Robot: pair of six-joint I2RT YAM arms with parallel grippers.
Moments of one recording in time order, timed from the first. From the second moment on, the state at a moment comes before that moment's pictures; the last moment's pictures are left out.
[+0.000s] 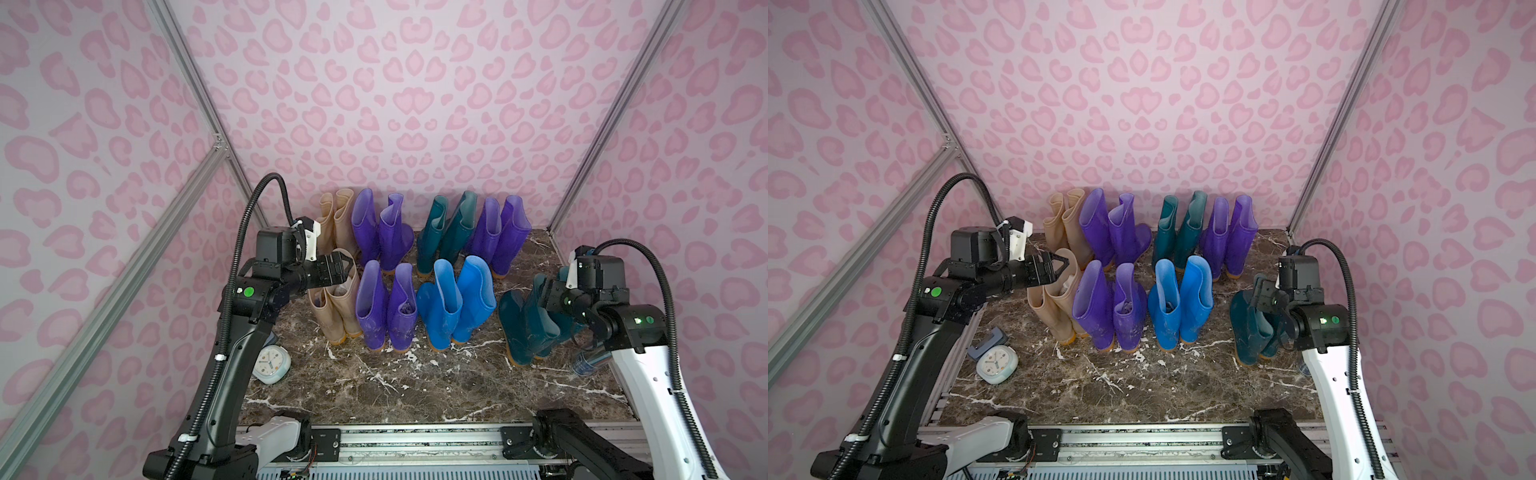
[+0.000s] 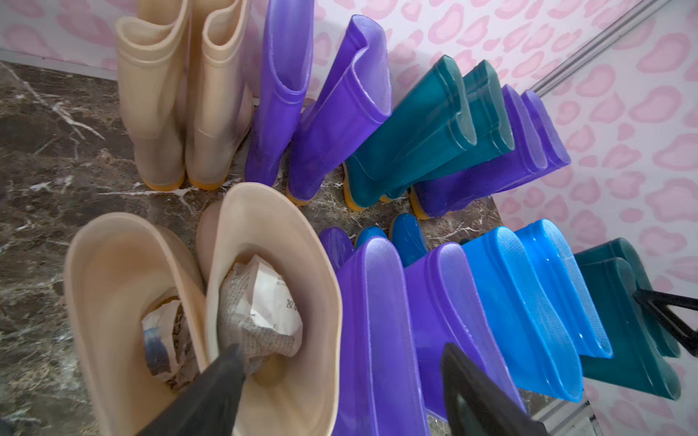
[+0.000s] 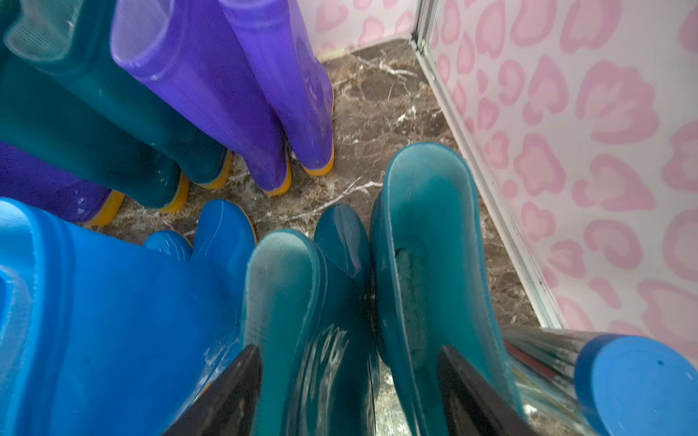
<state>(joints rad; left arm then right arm) -0.20 1.16 1.44 -0.91 0.32 -0.34 0.05 0.99 1.26 -1.10 0.16 0.29</state>
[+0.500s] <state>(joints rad) -0.20 1.19 1.46 -0.91 0.34 -0.35 -0.02 1.05 1.16 -0.97 0.02 0.26</state>
